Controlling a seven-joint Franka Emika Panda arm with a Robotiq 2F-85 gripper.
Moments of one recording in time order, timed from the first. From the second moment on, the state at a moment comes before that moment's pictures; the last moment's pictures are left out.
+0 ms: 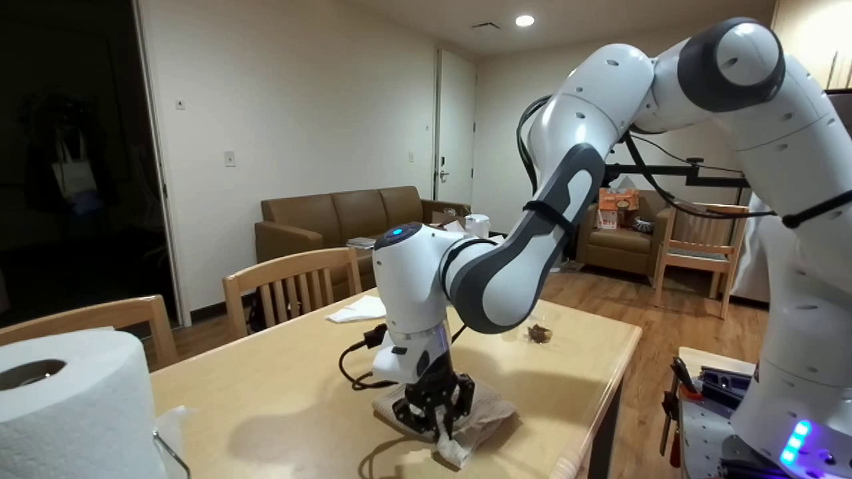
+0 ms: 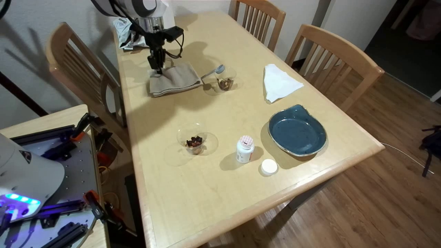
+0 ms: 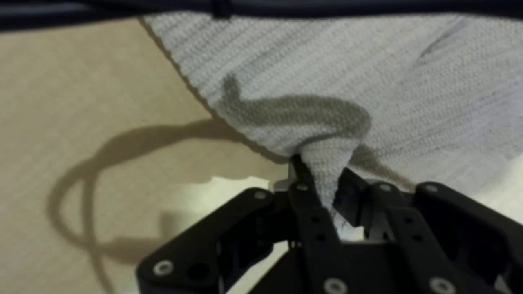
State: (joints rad) arm 0.32 0.59 0.31 -1.93 -0.32 2.27 -1.65
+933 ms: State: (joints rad) arm 0.36 0.68 0.12 -1.82 -0.57 2.62 -1.54
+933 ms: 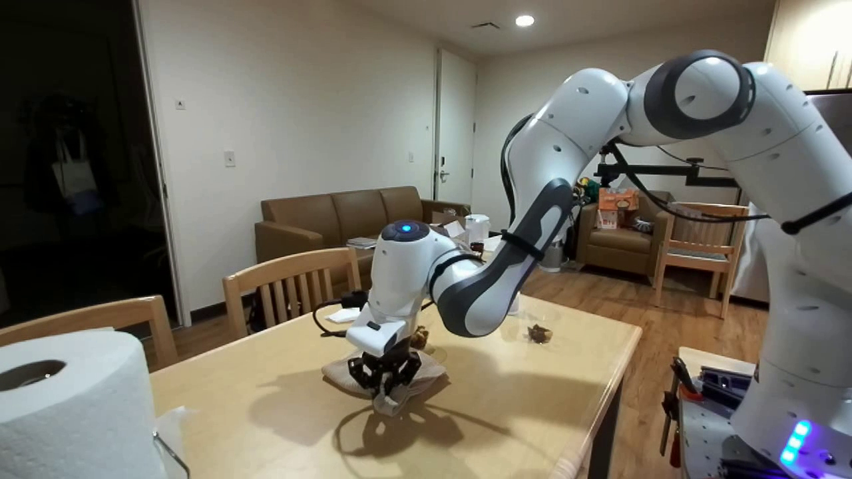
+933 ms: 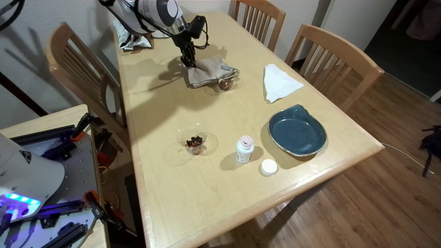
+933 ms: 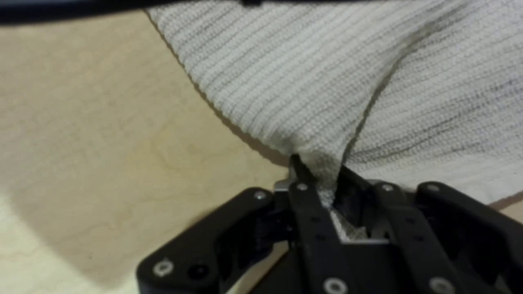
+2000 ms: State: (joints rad) arm 0.32 0.60 0.19 -1.91 -0.45 2.43 -1.49
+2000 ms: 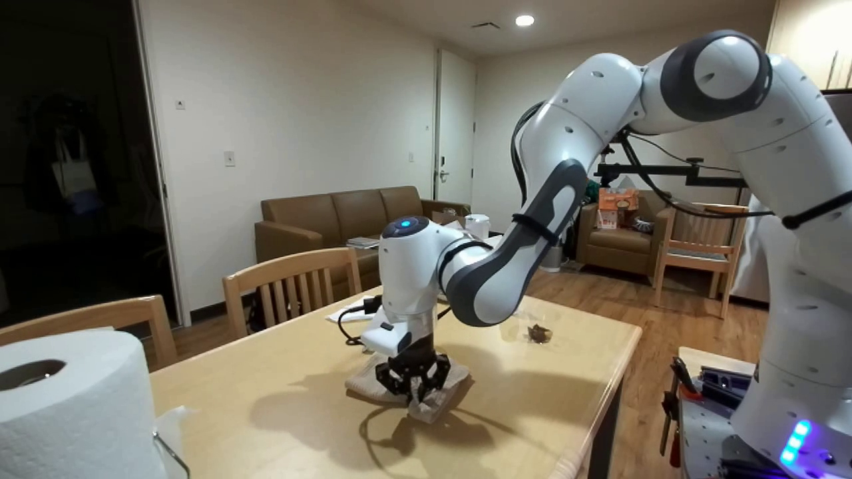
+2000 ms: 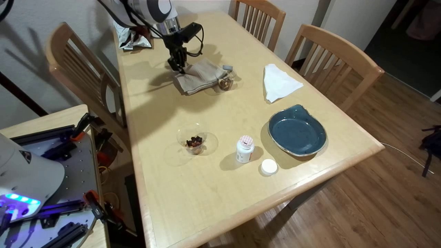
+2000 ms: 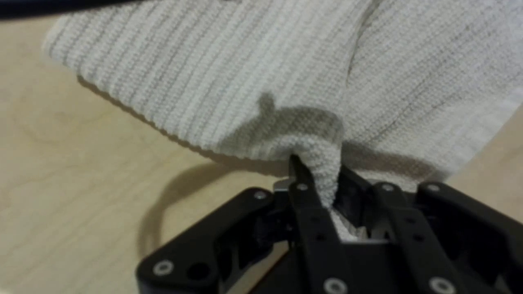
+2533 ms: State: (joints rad) arm 0.31 0.43 0.26 -2.17 -0.34 2.35 -1.38
